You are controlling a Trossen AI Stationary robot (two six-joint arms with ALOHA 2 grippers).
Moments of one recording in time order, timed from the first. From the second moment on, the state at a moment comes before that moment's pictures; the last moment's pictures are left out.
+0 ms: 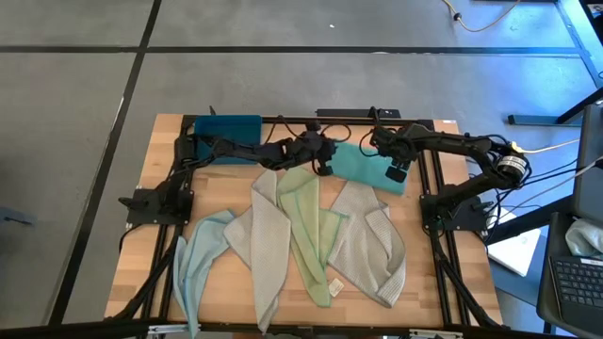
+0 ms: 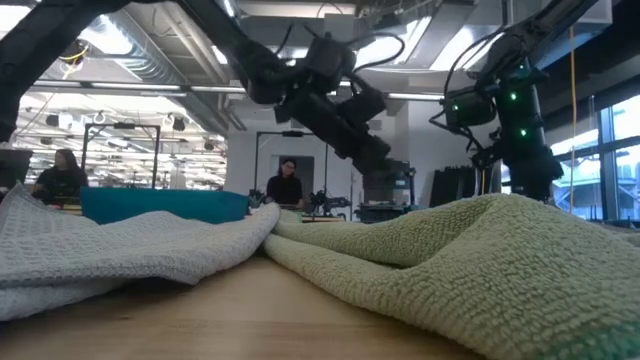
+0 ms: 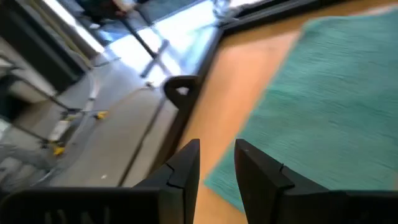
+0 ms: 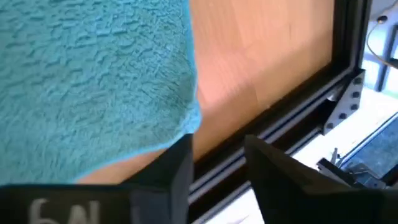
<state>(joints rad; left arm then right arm) 0.28 2.07 1.34 0.32 -0.31 0.42 -0.64 1.44 0.82 -1.00 0.47 -0.15</state>
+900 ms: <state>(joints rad) 0.23 2.11 1.31 0.09 -0.02 0.73 -0.33 1.33 0.78 -1.02 0.11 -0.10</state>
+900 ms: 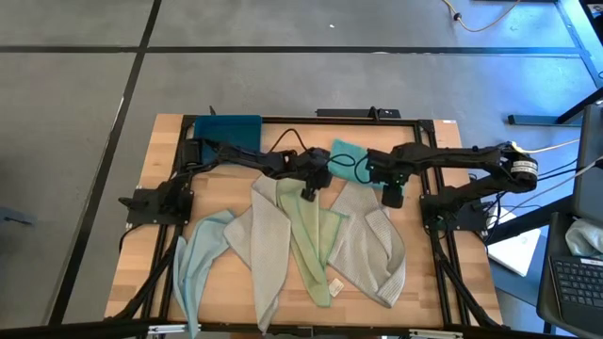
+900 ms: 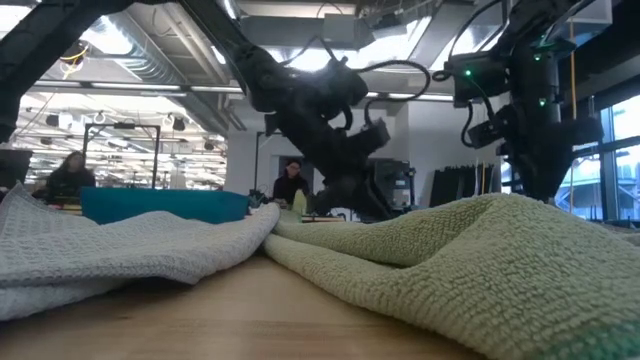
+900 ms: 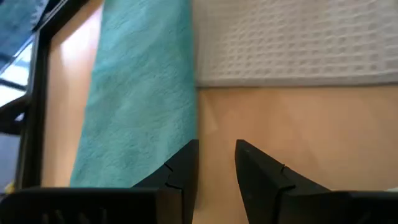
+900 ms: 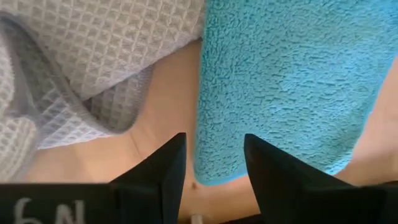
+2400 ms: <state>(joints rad) 0.26 1.78 0.96 0.69 -0.06 0.22 -0.13 1.07 0.61 -0.95 0.19 0.66</state>
